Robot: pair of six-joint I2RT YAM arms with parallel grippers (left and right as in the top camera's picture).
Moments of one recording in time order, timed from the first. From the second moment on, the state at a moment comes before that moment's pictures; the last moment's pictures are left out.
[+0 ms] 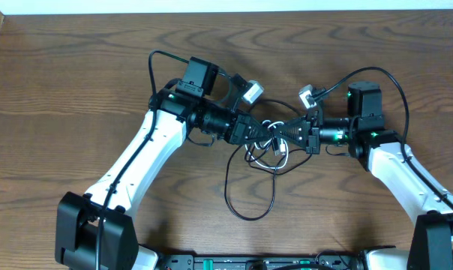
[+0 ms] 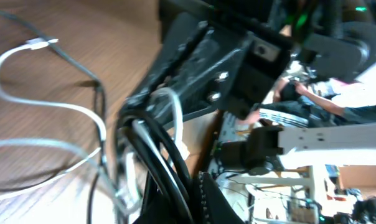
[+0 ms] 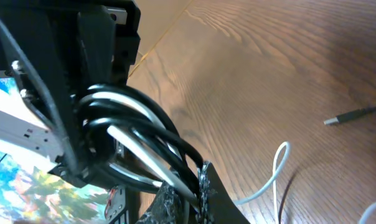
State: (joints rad) left arm -0.39 1.62 1.26 -0.77 1.06 0.01; right arm 0.13 1.50 0.80 -0.10 -1.21 0.03
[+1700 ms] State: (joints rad) left arm -0.43 1.63 1.26 -0.79 0.76 0.01; right arm 0.12 1.50 0.80 -0.33 -1.10 0.03
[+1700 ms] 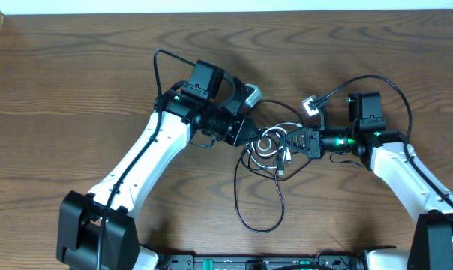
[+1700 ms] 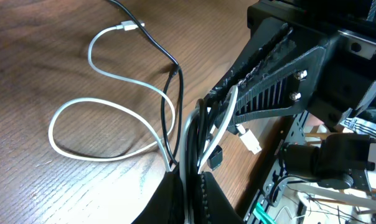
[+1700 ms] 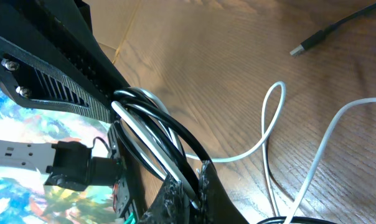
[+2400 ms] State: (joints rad) left arm -0.42 1.63 1.26 -0.80 0.50 -0.04; right arm 0.10 1.50 0.80 -0.56 -0.36 0.17
